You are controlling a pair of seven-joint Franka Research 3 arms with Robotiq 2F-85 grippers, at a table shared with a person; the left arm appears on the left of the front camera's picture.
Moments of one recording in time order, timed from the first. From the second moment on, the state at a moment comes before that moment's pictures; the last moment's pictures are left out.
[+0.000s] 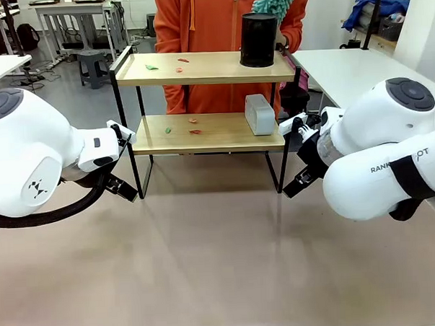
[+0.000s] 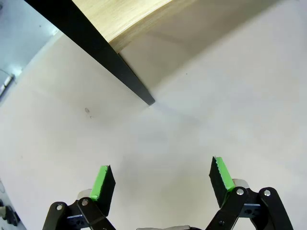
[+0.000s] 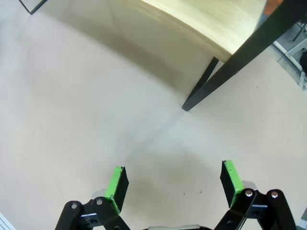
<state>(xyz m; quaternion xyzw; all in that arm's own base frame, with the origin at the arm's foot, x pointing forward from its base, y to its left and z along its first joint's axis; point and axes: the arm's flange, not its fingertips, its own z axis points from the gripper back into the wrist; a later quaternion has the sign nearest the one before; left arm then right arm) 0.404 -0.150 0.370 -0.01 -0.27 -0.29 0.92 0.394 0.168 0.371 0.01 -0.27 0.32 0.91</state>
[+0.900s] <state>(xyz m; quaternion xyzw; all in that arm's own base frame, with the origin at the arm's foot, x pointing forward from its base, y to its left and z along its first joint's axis) 0.306 0.040 0.538 -0.29 -0.27 -0.16 0.90 0.286 -0.041 0.516 0.34 -0.18 0.08 0.92</state>
